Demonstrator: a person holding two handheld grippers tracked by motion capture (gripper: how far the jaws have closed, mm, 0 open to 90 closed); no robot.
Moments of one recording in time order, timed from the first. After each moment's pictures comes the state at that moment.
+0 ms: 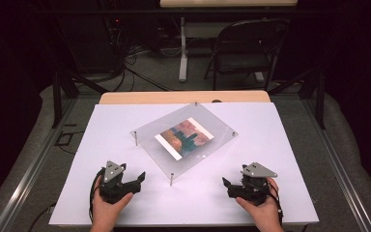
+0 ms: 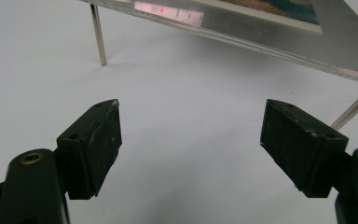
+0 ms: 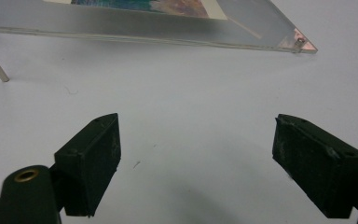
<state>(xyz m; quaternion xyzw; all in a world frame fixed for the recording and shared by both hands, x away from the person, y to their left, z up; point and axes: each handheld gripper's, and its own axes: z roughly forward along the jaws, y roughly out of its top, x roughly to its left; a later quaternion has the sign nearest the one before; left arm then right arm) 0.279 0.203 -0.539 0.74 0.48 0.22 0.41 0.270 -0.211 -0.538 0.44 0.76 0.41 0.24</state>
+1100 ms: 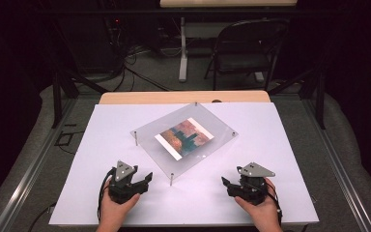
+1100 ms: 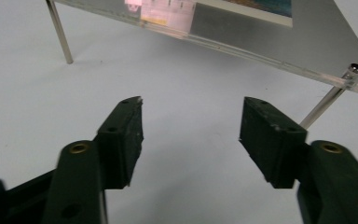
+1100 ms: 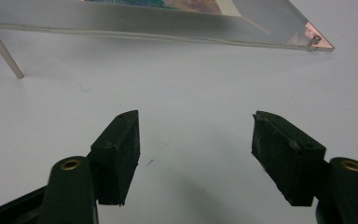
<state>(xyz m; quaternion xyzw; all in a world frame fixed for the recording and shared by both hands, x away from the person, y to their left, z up) 0.276 0.177 -0.536 0.76 0.47 0.21 0.40 0.269 -0.205 -0.537 0.44 0.77 0.41 0.23</state>
